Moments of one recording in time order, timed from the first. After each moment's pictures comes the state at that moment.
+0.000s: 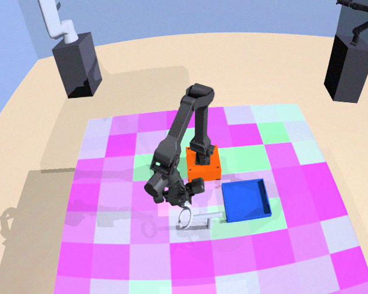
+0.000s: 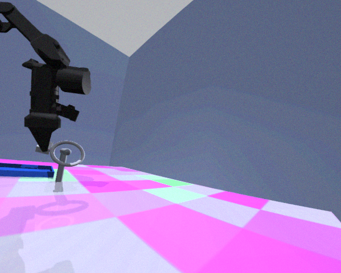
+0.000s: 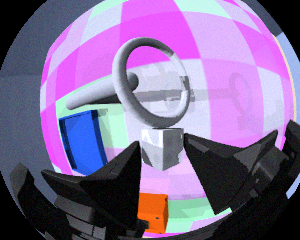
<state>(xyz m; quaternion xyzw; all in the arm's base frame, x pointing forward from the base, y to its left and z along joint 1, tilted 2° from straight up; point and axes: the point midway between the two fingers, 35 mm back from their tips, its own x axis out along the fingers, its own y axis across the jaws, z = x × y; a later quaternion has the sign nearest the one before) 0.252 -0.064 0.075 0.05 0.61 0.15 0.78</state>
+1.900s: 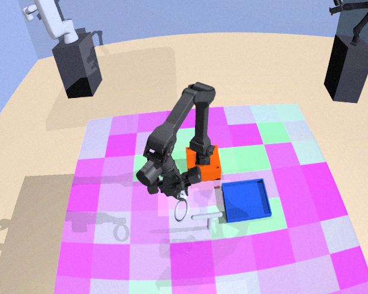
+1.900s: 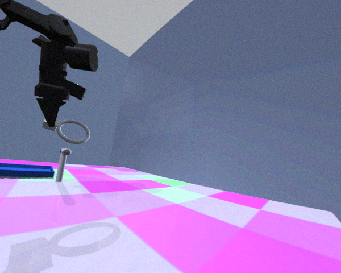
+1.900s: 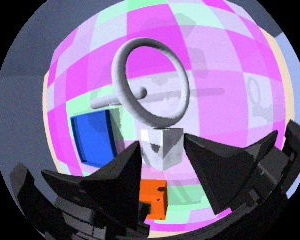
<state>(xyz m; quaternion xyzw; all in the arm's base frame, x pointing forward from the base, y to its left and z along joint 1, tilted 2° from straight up) 0.251 -0.074 0.139 0.05 0.61 0.15 0.78</state>
